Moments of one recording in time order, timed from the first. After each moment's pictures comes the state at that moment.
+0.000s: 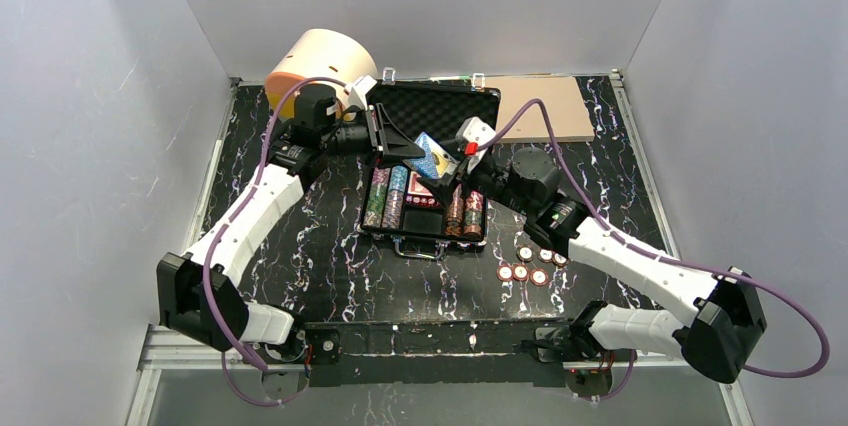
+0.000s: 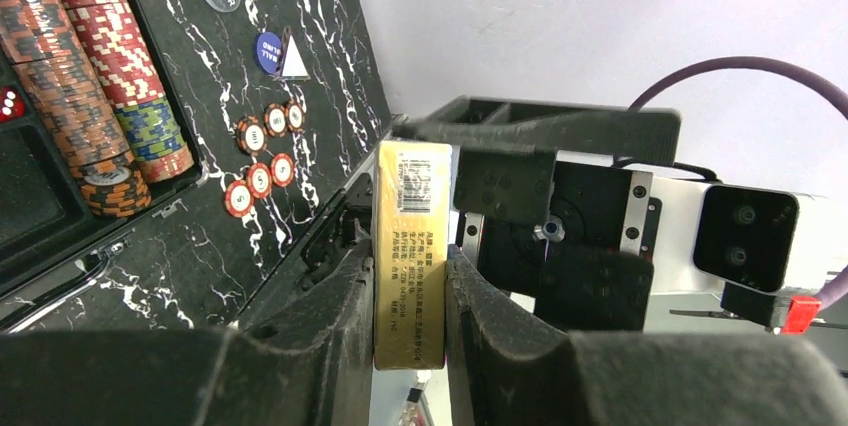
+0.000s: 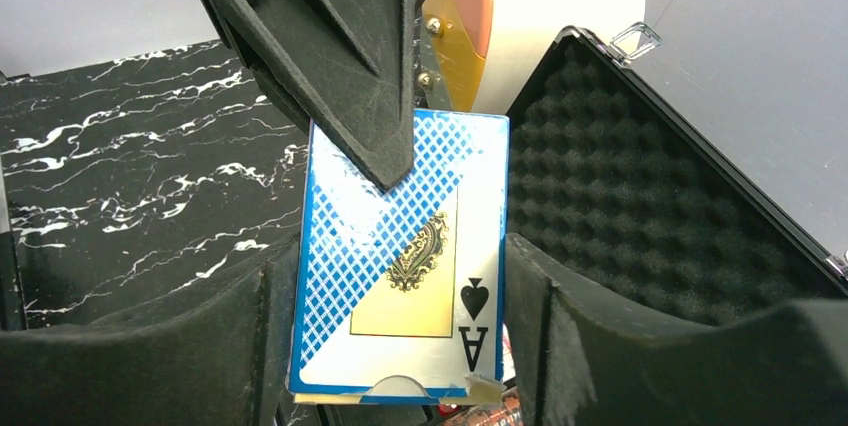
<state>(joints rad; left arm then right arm) -0.38 1.35 1.20 -0.26 0.87 -0.95 0.84 1.14 0.85 0.29 -0.21 -0.13</state>
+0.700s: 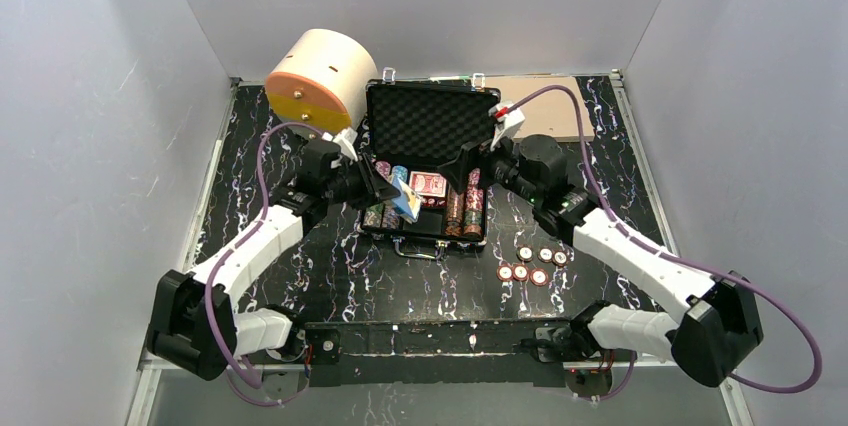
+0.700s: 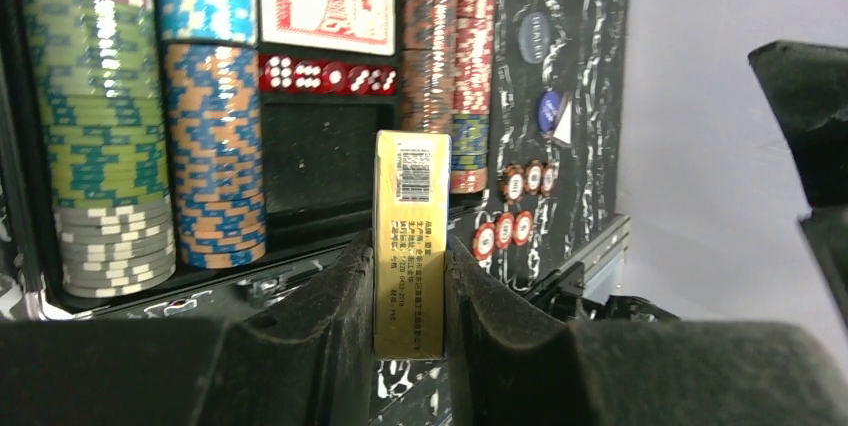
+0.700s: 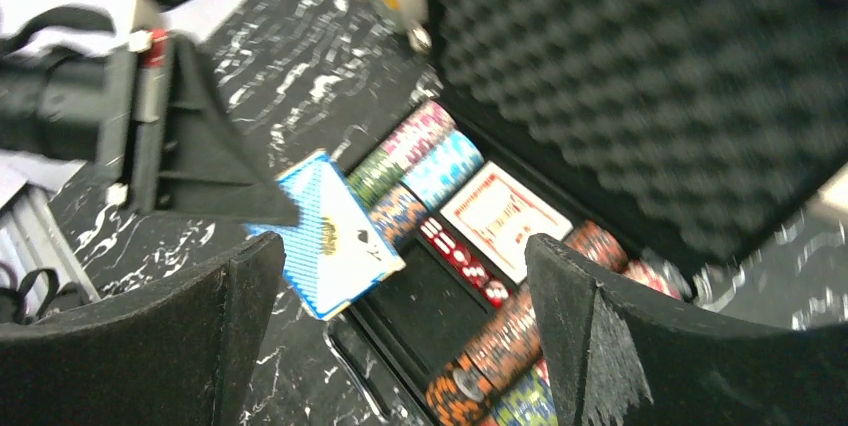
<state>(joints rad) -0.40 1.21 0.80 -0.19 0.40 -0.78 0.69 1.14 0.85 0.12 -0.15 0.27</state>
